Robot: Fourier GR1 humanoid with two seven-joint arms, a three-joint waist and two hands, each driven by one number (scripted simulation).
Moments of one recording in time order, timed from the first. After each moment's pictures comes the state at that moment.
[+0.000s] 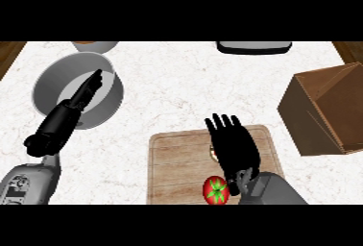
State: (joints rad) left arm -0.22 0.27 -0.01 -1.56 -0.11 -0.20 -0.04; right arm -0.36 -0.17 0.60 -1.66 0.97 0.63 0.72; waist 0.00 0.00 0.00
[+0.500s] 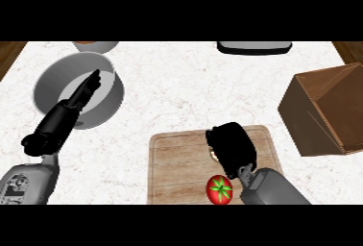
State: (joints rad) left arm -0.22 0.27 0.02 -1.54 -0.12 -0.22 -0.07; right arm -0.37 -0.20 0.62 -1.56 1.07 0.48 0.48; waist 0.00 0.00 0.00
